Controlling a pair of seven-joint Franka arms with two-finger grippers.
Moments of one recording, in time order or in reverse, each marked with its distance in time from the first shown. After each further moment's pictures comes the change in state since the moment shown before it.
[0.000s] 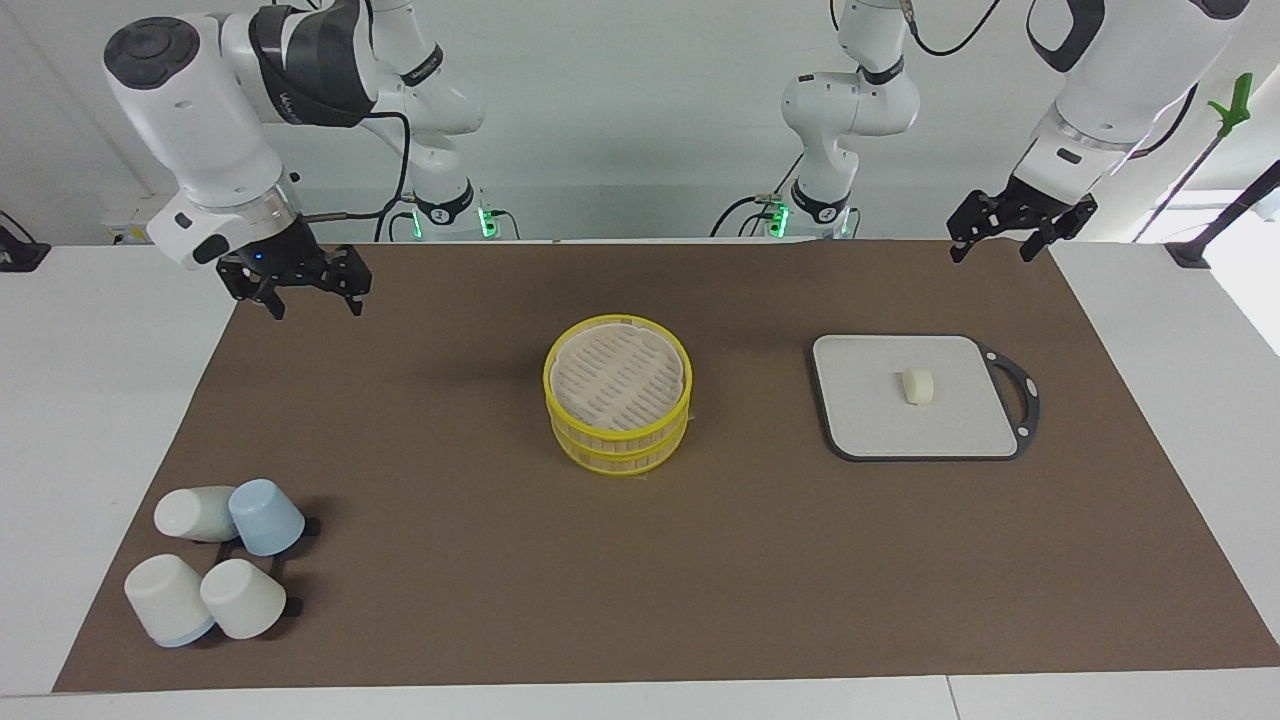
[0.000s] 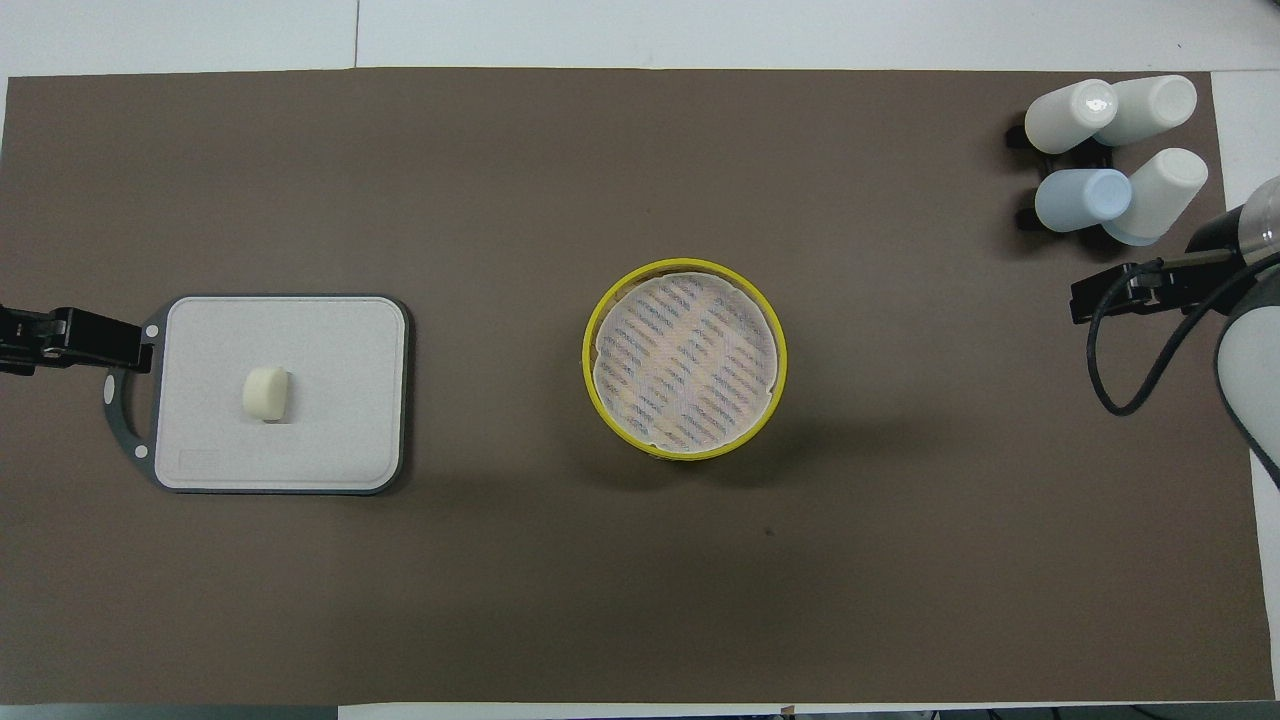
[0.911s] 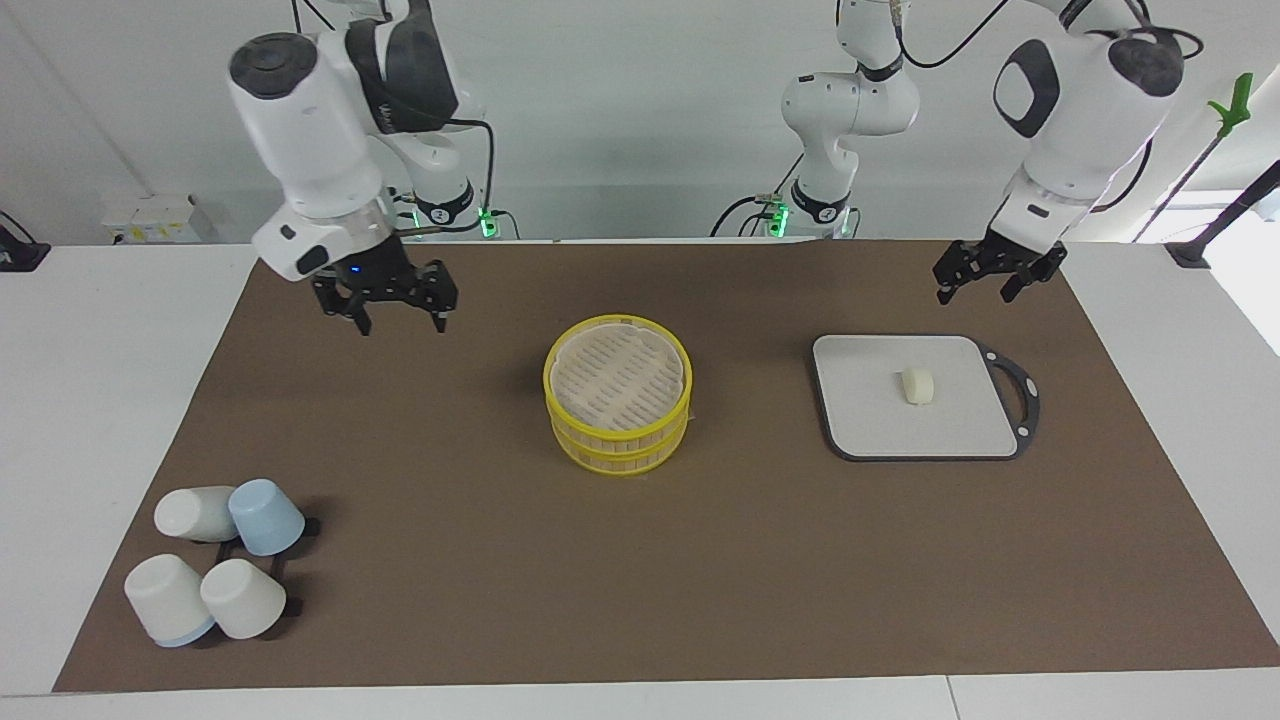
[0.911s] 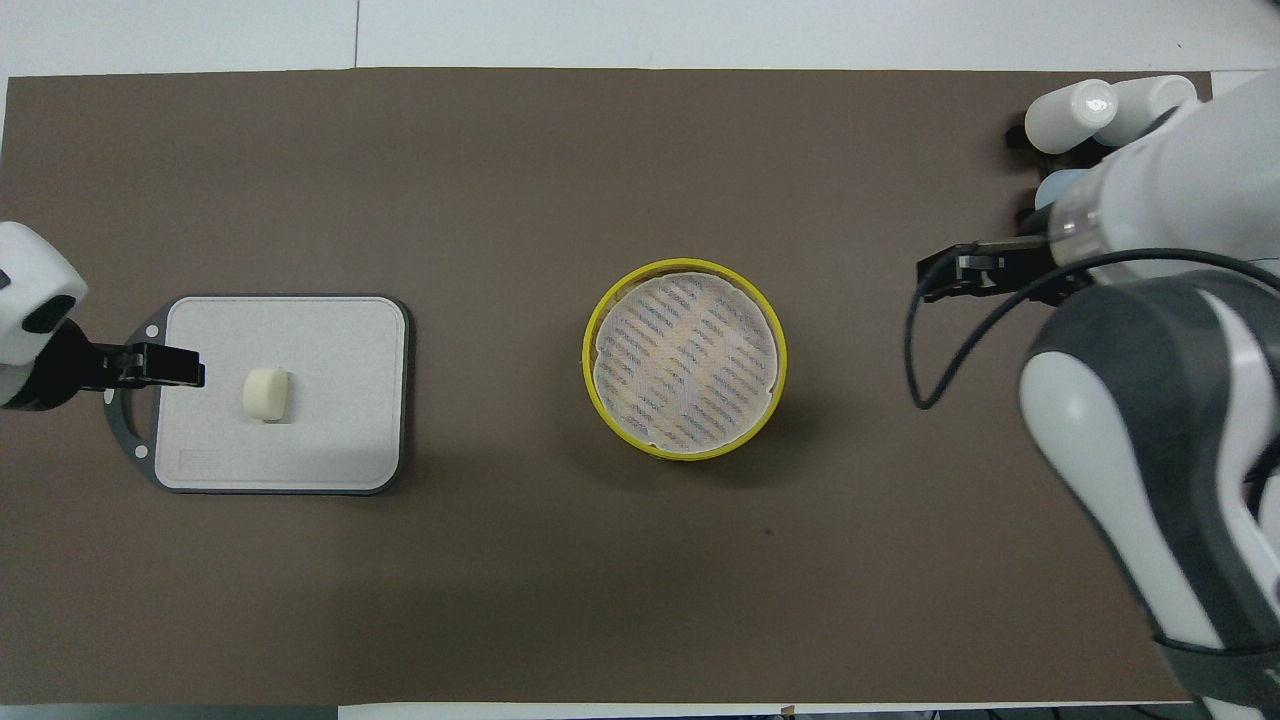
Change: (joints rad) left arm 0.028 -0.080 0.014 -0.429 0.006 0.414 0.028; right arm 0.239 0.074 0.014 0.023 0.043 0.115 0.331
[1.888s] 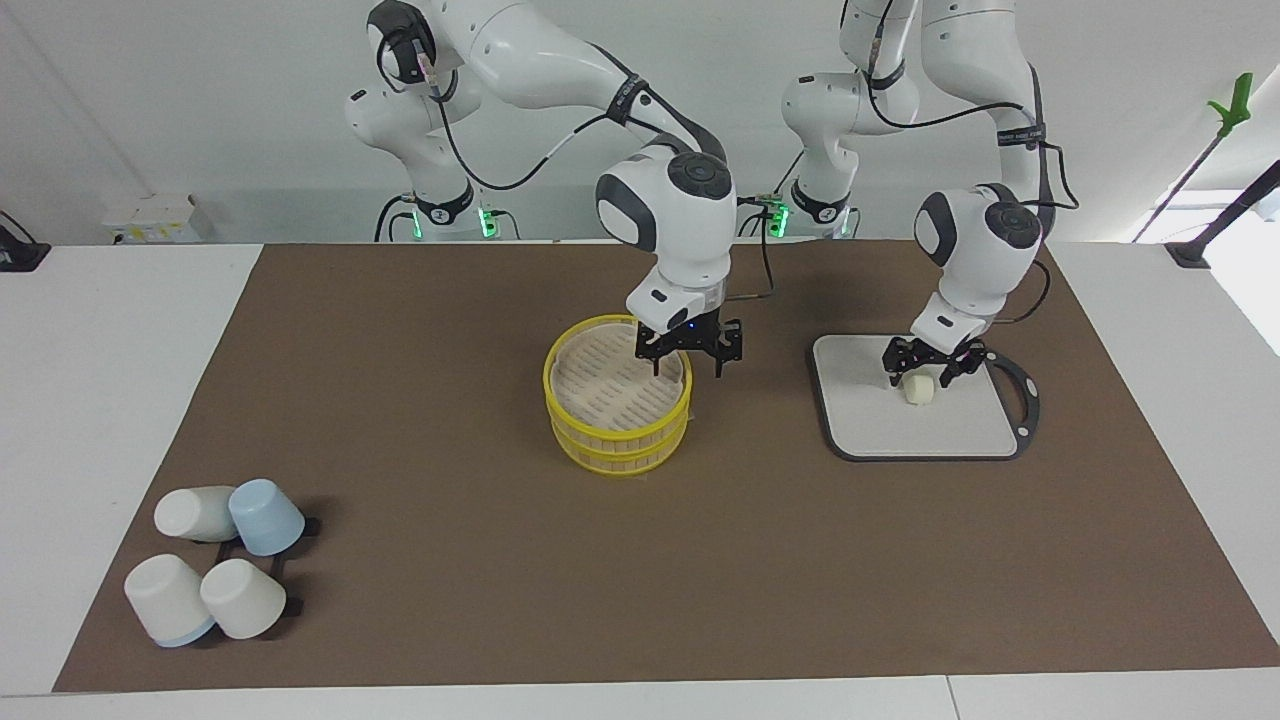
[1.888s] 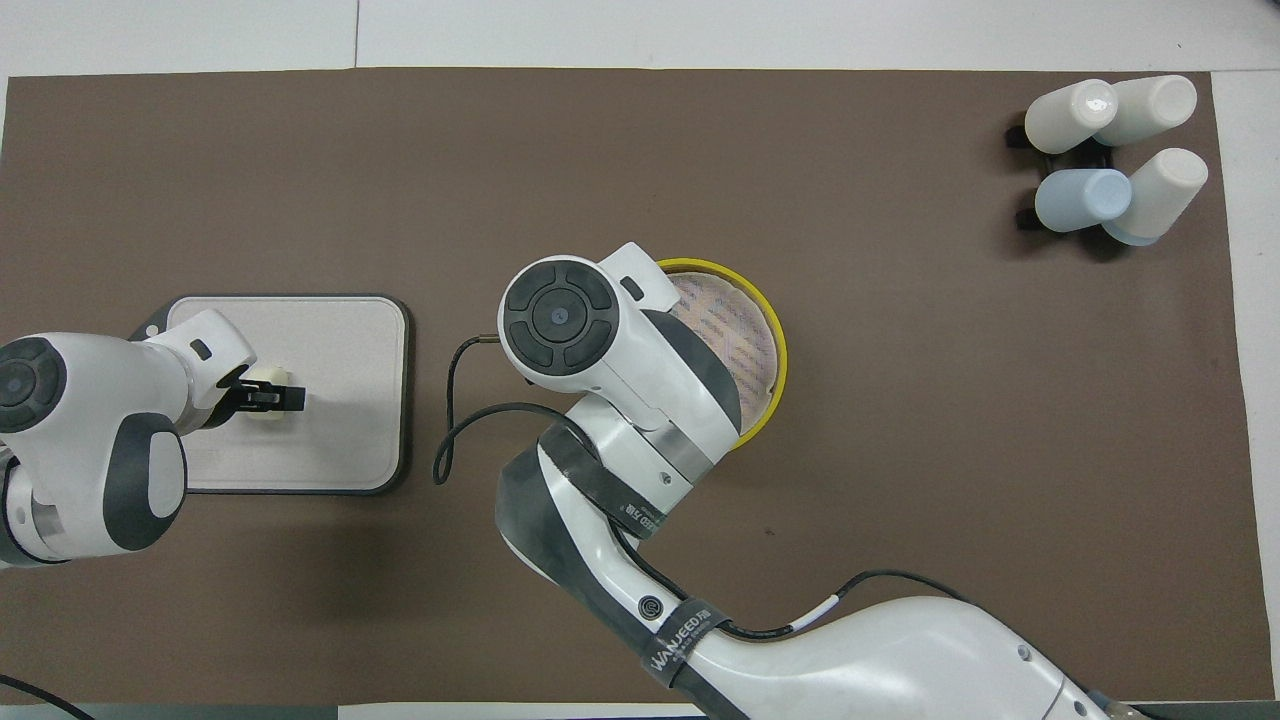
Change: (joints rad) left arm 0.020 0.196 -0.012 -0.272 0.001 0.530 0.107; right arm 0.478 0.423 0.000 0.226 -0.107 0.253 0.575
